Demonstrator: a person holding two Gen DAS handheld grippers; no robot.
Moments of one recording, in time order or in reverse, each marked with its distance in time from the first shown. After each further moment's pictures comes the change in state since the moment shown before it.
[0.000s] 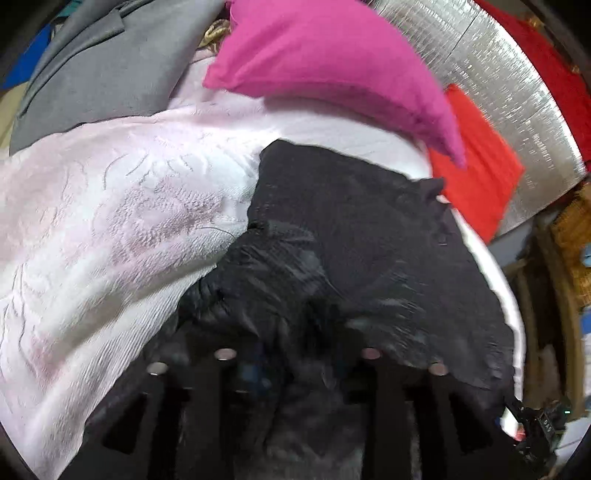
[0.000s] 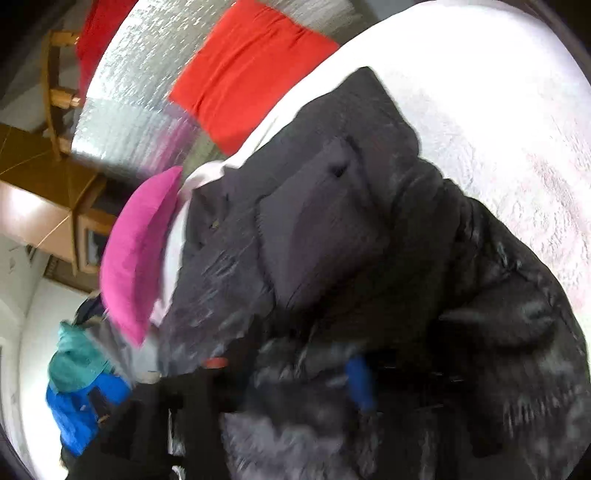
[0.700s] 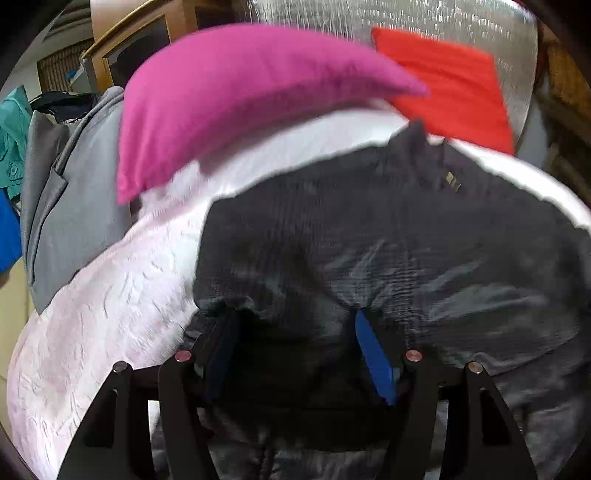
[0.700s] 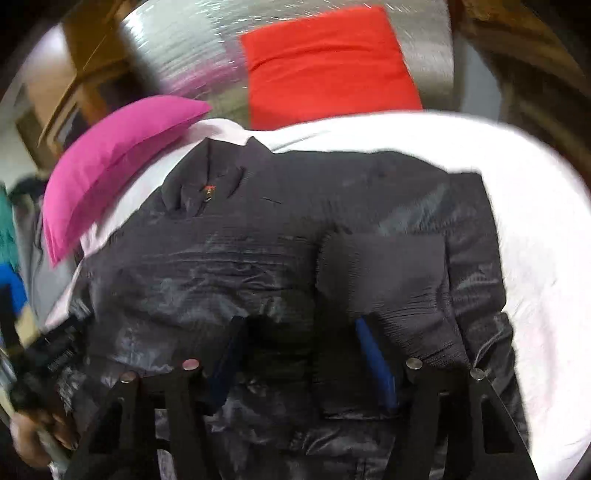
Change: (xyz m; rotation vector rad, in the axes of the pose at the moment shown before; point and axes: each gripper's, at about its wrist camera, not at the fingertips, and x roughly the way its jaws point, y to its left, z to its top) left arm 0.035 -0.072 0.004 0.490 -0.154 0.287; right arm 0.048 0.081 0.009 -0.503 -0.052 -0.318
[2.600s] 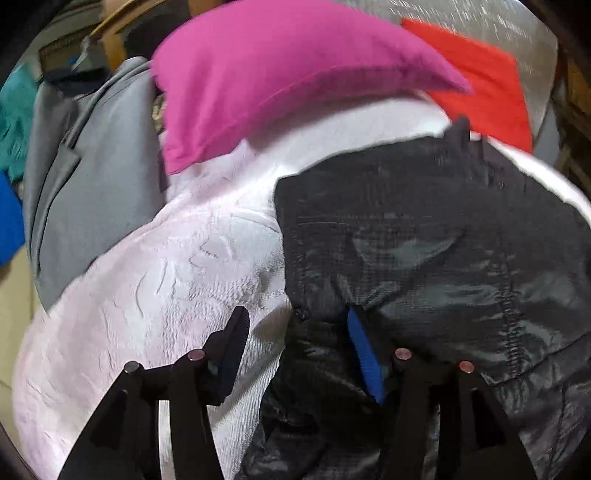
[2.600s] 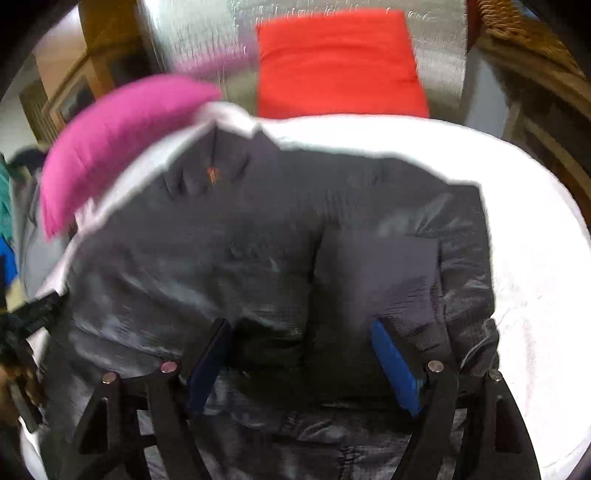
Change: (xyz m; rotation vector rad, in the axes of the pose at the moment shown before) left arm 0.019 0.068 0.010 -0.025 0.080 0.023; right arm 0.012 0.000 -0.014 -0.105 0.021 -0.078
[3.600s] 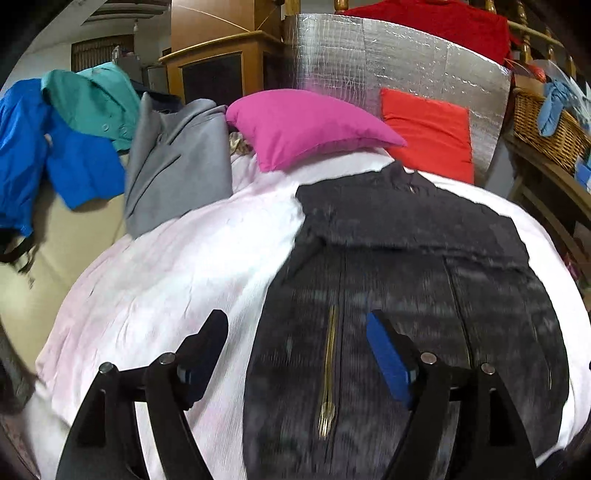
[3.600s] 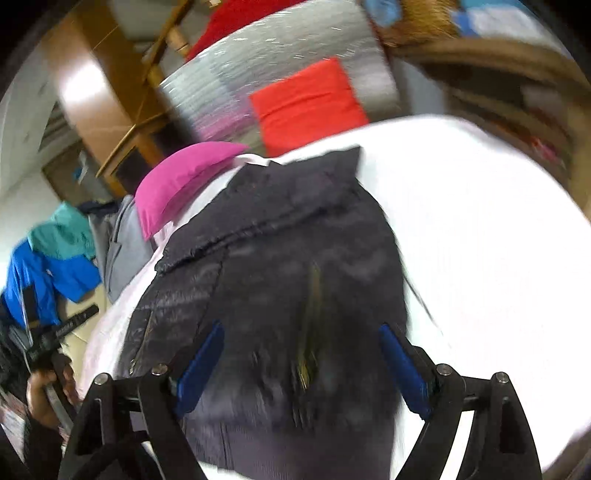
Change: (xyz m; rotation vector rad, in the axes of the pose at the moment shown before) left arm -0.231 0.034 -0.168 -0.041 -0.161 -0.043; right arm -0.244 -0.068 -0.244 0.314 -0.164 0.188
